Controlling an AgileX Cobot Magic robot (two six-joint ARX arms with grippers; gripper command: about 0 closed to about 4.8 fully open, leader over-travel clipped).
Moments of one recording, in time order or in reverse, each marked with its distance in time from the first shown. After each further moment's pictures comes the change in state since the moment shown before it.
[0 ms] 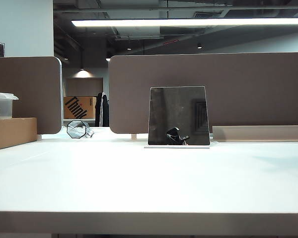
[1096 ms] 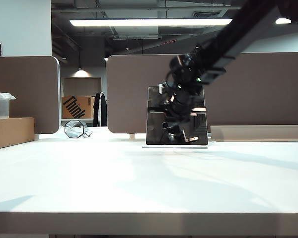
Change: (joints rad) left arm -0.324 0.000 0.000 0.000 0.000 0.000; right arm -0.333 0.849 -0.006 0.603 -0.132 0.001
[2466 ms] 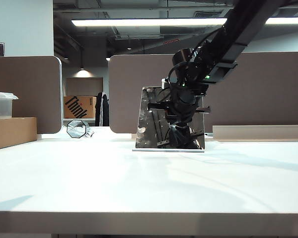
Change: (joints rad) left arm 0.000 0.004 0.000 0.000 0.000 0.000; right arm 0.005 -0.177 -0.375 0.273 0.005 0.051
